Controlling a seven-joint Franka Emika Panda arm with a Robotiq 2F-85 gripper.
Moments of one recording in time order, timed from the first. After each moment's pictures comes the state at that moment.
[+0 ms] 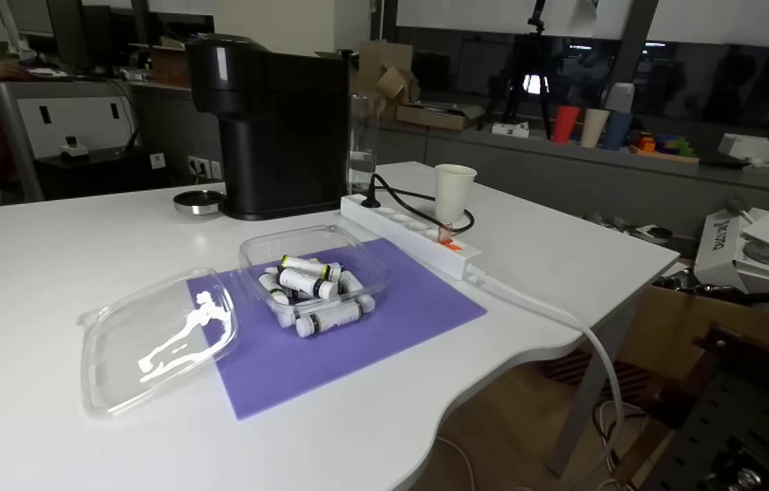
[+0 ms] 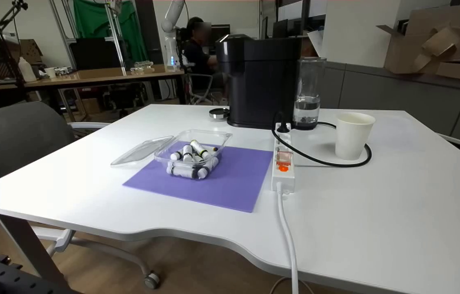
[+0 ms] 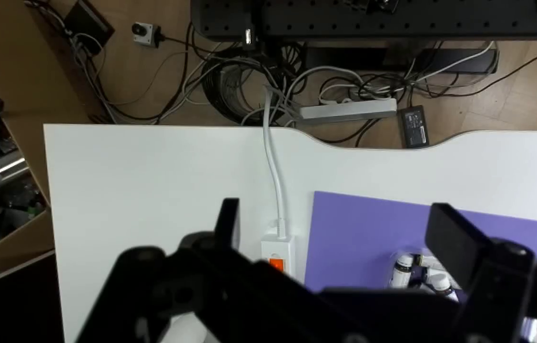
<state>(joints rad) -0.15 -0.59 -0.02 -2.55 -0.30 1.83 -0.09</state>
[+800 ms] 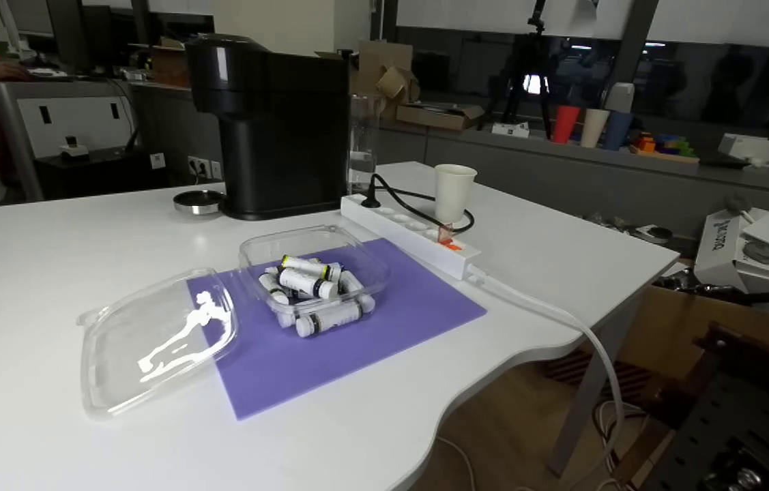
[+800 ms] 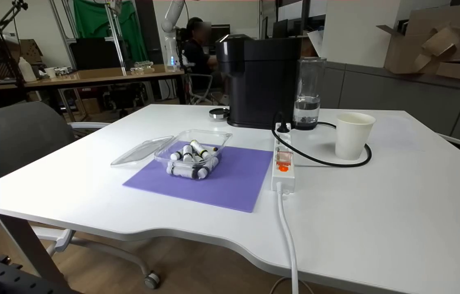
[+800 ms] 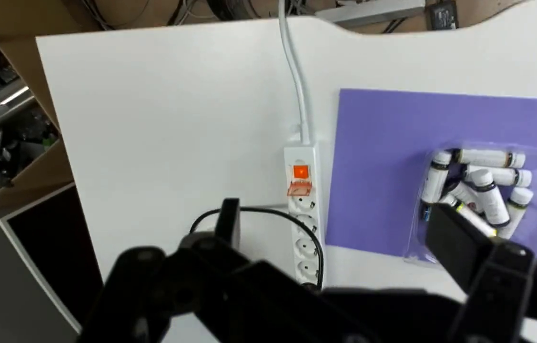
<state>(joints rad) -0.17 -0.47 -0.05 -2.53 -0.33 2.15 -0.03</state>
